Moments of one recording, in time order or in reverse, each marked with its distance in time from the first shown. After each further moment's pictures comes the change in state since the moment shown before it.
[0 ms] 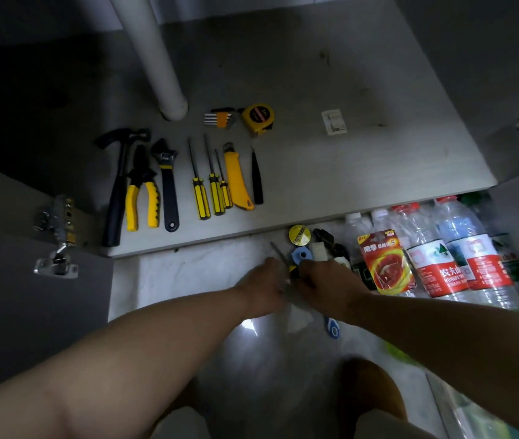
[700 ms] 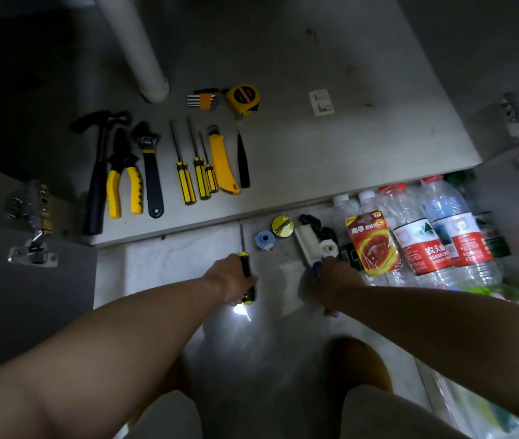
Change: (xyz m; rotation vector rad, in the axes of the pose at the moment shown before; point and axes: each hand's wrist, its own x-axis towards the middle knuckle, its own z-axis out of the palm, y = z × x) left_hand 0.000 -0.033 -0.001 -0.141 -0.053 -0.388; right_hand -0.014 0.012 0.011 0.261 -0.147 0.611
